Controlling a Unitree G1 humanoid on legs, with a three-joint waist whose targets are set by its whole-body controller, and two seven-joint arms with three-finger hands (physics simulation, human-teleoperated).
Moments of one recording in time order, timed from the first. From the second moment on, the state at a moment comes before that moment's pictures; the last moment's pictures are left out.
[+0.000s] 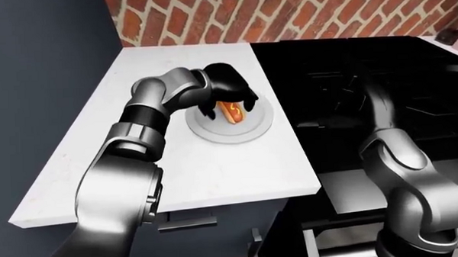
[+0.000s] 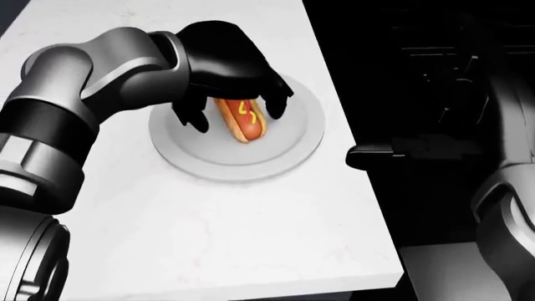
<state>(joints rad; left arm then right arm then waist) -1.41 0.26 -0.11 1.21 1.43 -0.89 -0.25 -0.46 -0.24 -0.24 -0.59 0.32 1.00 -0.13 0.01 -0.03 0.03</state>
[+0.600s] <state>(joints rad) -1.39 0.25 -0.12 1.22 1.46 -0.88 -0.15 -0.45 -0.24 -0.24 -0.60 0.33 1.00 -0.14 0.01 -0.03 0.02</state>
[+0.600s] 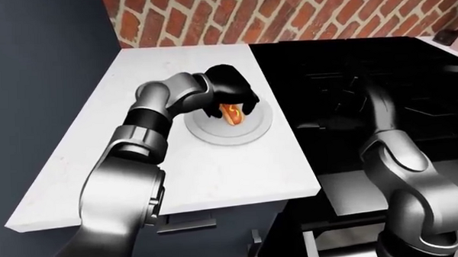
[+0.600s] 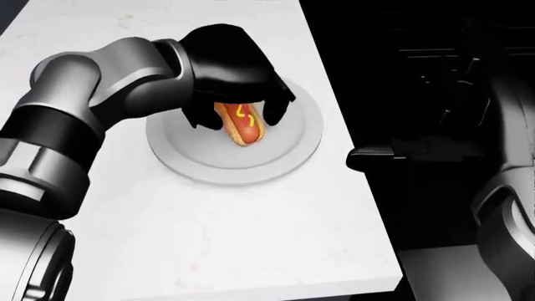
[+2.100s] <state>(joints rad) -1.50 0.30 -0.07 1.17 1.35 -0.92 -0.25 -0.73 -0.32 -0.29 -0.76 0.41 1.44 -0.22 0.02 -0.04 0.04</state>
